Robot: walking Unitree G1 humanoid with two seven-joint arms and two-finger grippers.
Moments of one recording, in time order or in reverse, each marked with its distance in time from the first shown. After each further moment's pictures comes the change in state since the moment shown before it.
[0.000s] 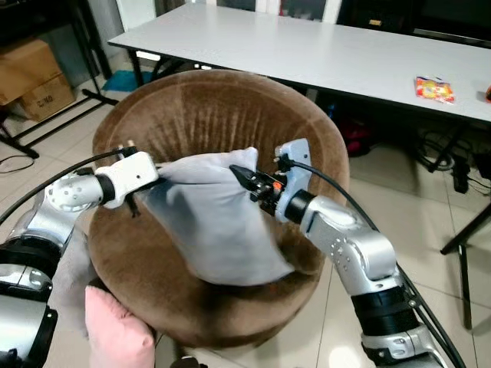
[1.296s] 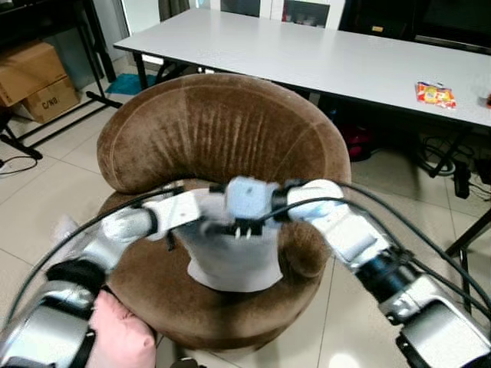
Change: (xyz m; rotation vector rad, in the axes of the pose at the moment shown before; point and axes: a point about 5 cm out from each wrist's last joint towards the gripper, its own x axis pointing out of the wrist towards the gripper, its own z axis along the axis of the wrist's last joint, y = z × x) left arm 0.054 -0.073 0.014 0.008 -0.040 -0.167; right arm 0.027 0.022 -0.013 -0.964 0.313 0.569
